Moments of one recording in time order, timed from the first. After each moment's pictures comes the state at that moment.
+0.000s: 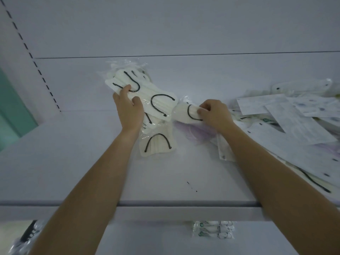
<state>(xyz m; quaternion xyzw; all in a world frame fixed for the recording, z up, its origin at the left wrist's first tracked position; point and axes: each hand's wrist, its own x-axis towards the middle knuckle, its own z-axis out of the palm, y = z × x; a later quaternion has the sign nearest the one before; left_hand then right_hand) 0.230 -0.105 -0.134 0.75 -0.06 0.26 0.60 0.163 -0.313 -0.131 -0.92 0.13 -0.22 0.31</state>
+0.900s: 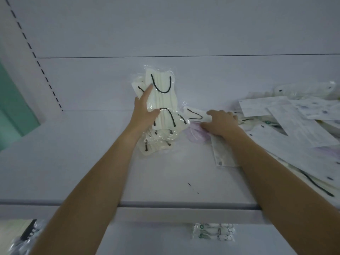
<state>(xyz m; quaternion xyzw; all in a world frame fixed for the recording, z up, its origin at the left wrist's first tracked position) 0.232 -0.107 -0.142 0.79 -0.21 0.07 0.57 0.164 -0.321 -0.146 -0.97 0.21 -0.06 0.09</state>
